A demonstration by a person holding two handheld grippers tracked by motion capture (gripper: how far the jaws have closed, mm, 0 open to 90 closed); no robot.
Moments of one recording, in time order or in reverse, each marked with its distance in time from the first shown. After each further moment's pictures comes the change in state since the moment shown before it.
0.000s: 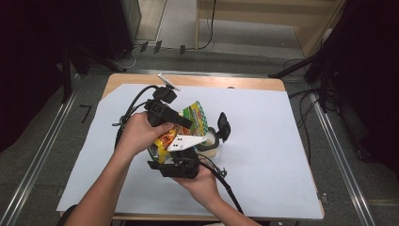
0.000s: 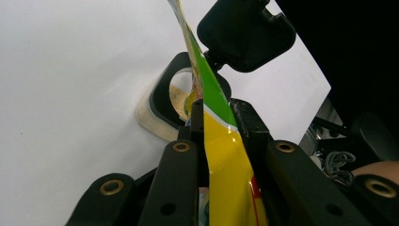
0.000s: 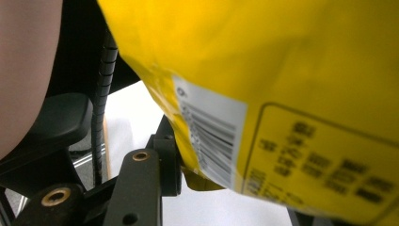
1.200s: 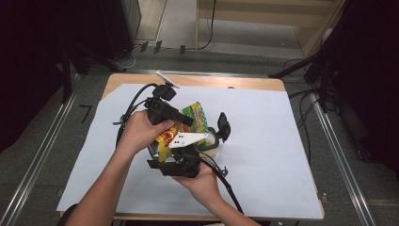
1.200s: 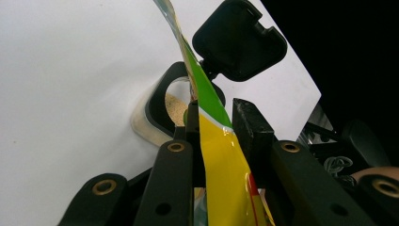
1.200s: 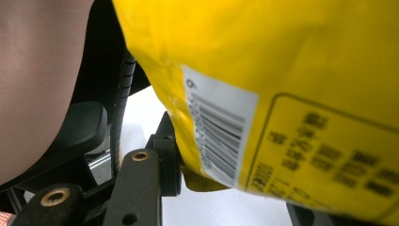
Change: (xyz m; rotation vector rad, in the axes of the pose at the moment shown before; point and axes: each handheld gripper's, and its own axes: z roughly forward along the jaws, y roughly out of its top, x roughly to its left) left arm 0.002 0.004 -0.002 -0.025 -0.026 -0.014; right arm 0.001 0.008 -0.006 0.004 0.026 0.046
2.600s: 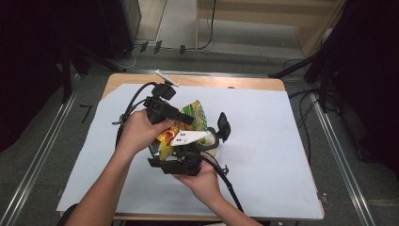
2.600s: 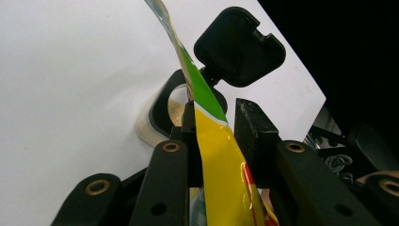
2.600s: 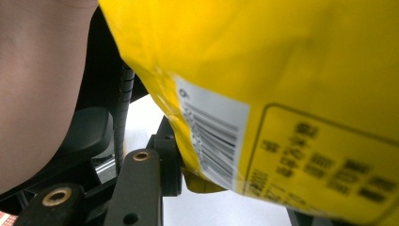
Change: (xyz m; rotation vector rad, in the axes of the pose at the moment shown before) left arm -0.004 0.000 -0.003 -0.029 0.023 0.023; right arm -0.004 0.002 -0.002 -0.014 0.025 0.019
